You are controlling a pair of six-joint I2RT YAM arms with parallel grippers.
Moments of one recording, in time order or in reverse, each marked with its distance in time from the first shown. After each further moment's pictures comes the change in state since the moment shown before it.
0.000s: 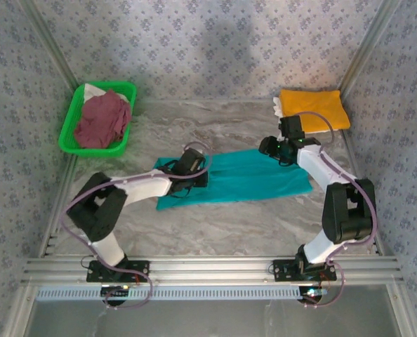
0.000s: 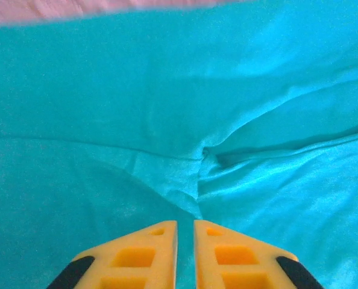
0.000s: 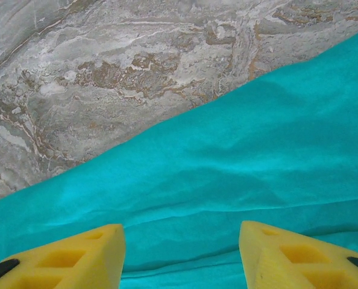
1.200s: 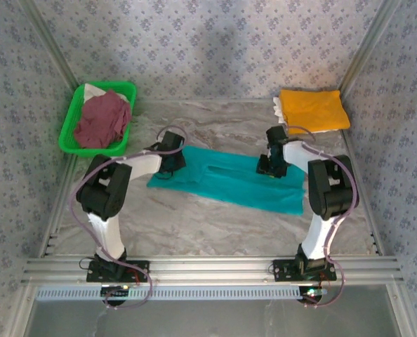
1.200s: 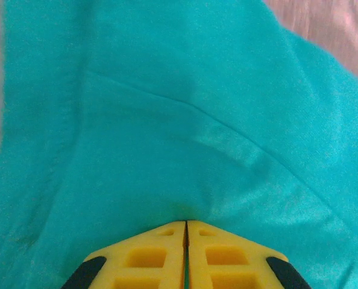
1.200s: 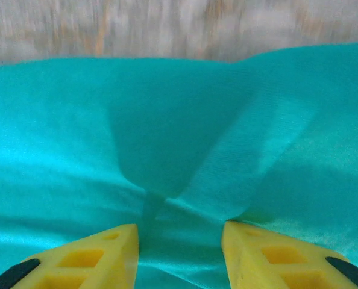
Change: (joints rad) left arm 0.296 0.267 0.220 -0.126 -0.091 -0.048; right arm 0.051 0.236 0.016 -0.178 0.029 -0.096
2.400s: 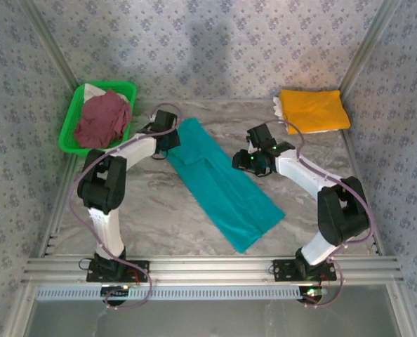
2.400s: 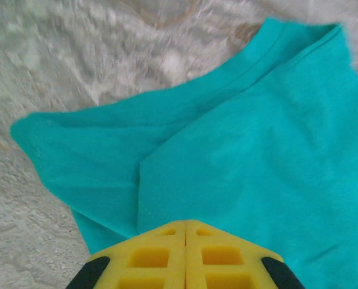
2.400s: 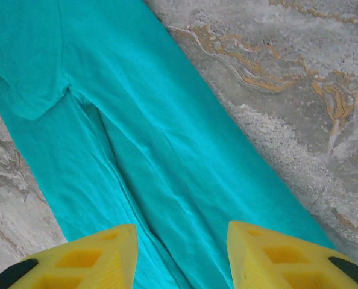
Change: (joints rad) left arm 0.074 0.049 0.219 -0.076 -0.018 0.084; right arm 0.226 -0.221 -0.010 0.111 -0.095 0.165
